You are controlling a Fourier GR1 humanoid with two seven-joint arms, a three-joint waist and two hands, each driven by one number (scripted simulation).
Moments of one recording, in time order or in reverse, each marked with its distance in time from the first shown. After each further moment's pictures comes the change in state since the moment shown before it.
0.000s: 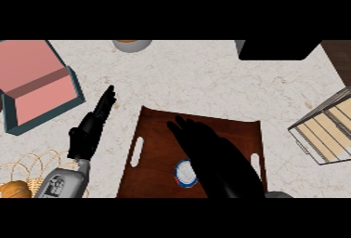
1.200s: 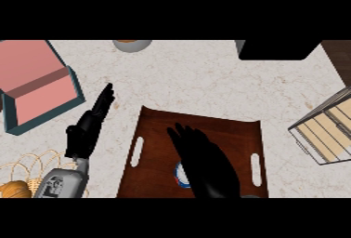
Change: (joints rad) left arm 0.006 -0.044 0.059 -0.042 -0.062 -0.053 0.045; right arm 0.159 0.162 0.000 0.142 0.264 0.093 -0.088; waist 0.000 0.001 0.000
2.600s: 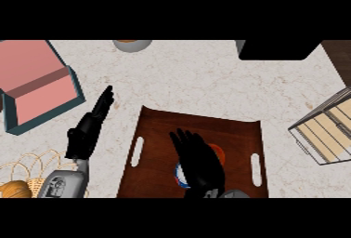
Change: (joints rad) left arm 0.013 -0.050 0.066 0.026 -0.066 -0.065 -0.042; right arm 0.085 0.061 -0.011 0.245 0.183 -0.051 -0.180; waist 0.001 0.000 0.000
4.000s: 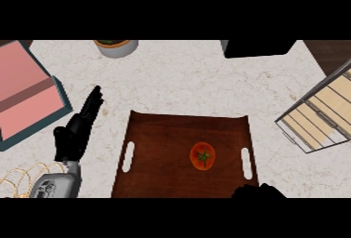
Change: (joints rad) left arm 0.024 -0.005 0.067 -0.039 -0.004 -0.003 0.042; right arm 0.461 -0.500 -0.076 -0.385 -0.019 -0.144 -0.537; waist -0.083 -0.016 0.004
